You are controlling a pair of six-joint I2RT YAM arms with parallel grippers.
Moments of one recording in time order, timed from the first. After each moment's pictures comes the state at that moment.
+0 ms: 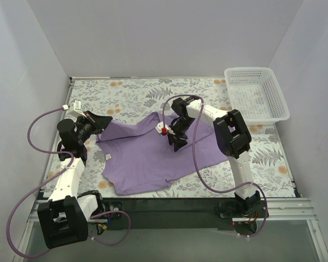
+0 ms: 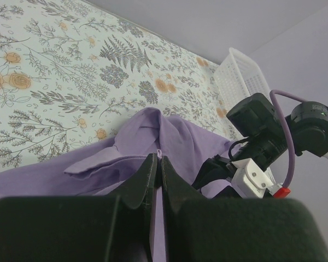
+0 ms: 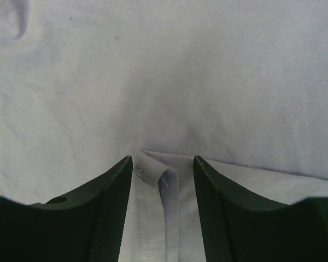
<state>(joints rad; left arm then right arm) 0.21 1.01 0.53 0.34 0.67 -0.64 0.61 2.20 1.71 -1.17 -0.77 -1.50</state>
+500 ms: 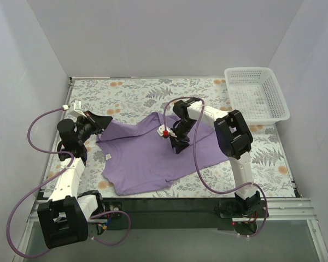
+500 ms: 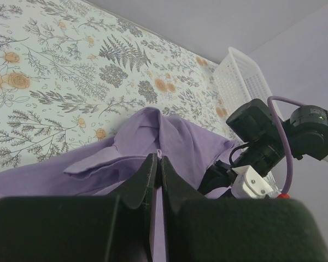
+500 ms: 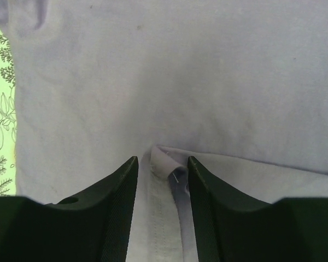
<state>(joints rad) 0.21 1.01 0.53 0.34 0.67 -0.64 0.61 2.19 1.66 -1.18 -0.75 -1.51</state>
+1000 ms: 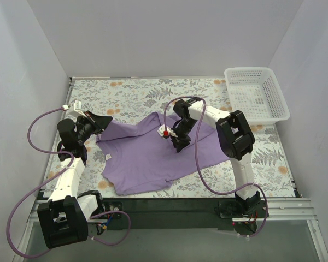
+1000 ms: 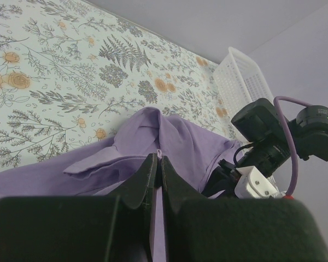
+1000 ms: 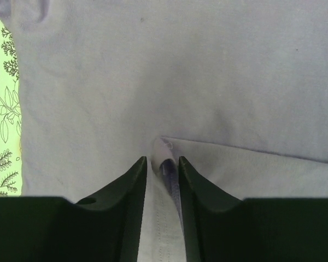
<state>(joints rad) 0.21 1.01 0.53 0.34 0.67 -0.64 0.61 2.15 1.64 -1.19 -0.72 -1.50</state>
